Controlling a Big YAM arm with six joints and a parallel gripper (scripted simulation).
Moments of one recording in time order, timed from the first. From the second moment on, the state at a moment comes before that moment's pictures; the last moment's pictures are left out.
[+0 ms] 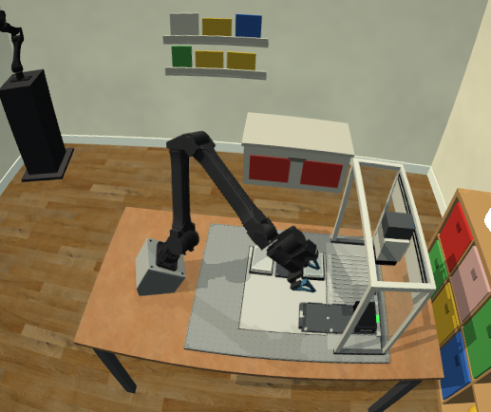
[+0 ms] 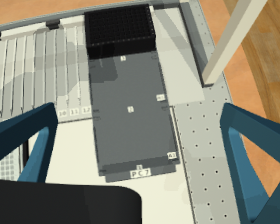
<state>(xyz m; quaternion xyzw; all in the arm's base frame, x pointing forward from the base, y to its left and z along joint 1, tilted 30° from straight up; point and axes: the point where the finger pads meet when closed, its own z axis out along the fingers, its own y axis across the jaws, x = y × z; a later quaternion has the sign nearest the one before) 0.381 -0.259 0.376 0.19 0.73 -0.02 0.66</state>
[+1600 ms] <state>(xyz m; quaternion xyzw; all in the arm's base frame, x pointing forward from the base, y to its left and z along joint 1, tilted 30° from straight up) 0.369 -0.246 0.275 0.19 0.94 0.07 0.27</state>
